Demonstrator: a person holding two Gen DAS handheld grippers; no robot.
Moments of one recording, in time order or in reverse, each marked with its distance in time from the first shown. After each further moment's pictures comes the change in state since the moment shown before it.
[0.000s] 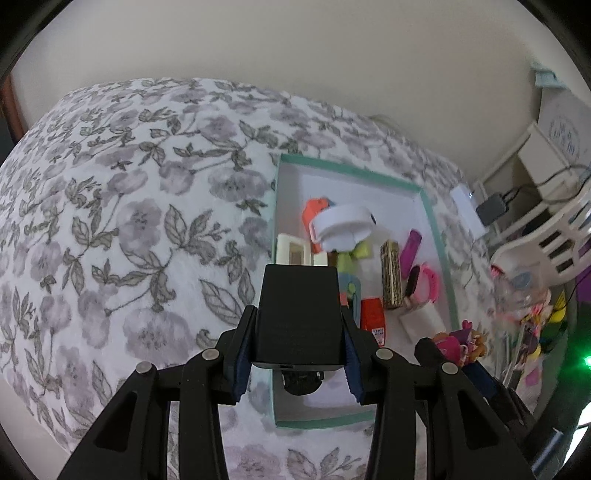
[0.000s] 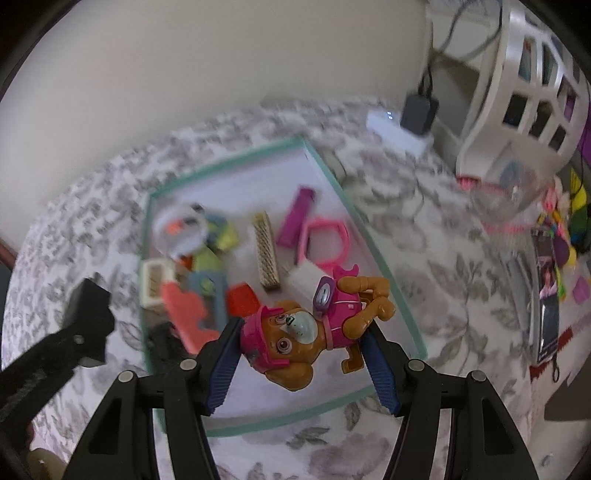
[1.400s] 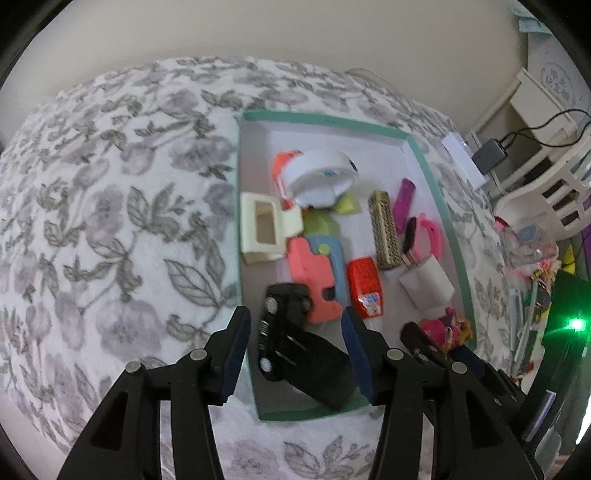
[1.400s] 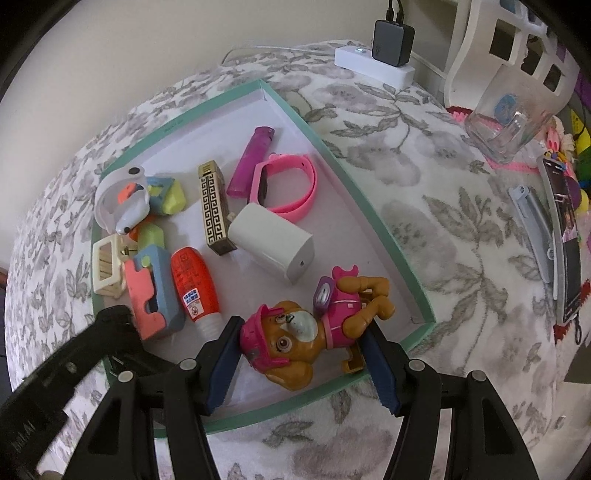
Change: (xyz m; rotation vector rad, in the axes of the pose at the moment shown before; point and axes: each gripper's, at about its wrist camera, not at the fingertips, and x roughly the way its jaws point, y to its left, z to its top) left arm 0.024 -0.023 -0.011 0.109 0.099 0.016; right arm 0.034 -0.025 -0.014 0.091 0.119 0.007
